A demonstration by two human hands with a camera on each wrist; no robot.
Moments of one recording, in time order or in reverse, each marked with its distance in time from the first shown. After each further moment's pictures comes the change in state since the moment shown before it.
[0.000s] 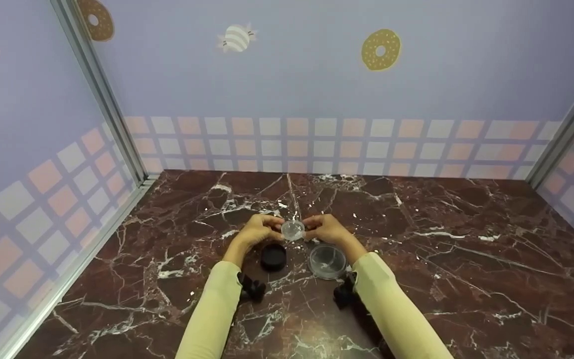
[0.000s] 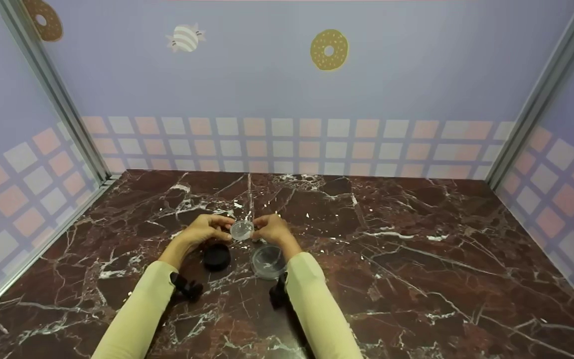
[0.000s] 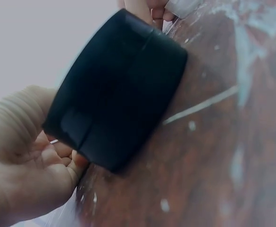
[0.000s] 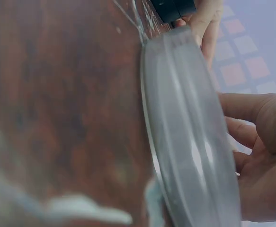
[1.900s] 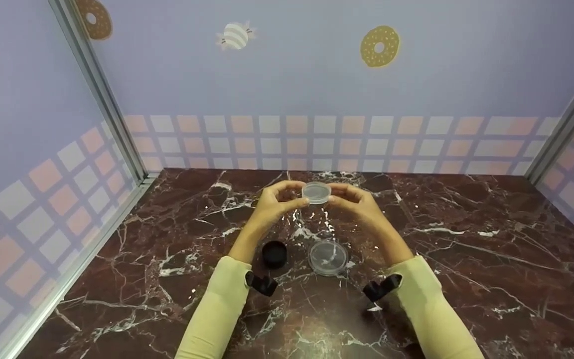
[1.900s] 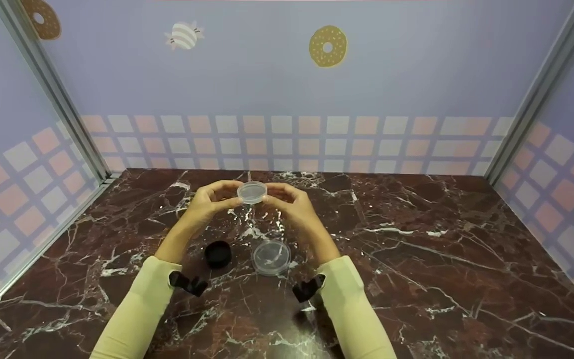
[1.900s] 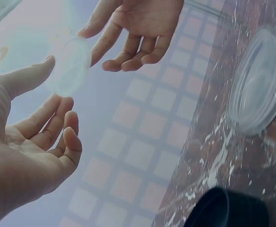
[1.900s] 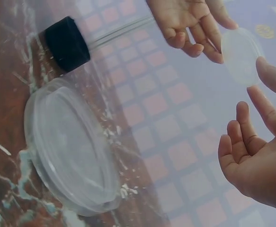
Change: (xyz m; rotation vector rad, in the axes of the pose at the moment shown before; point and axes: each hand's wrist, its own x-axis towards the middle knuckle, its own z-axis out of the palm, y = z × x) left_hand -0.029 0.098 0.022 -0.229 0.046 0.287; right_hand -0.052 -0.031 -0.061 0.529 0.138 -0.167
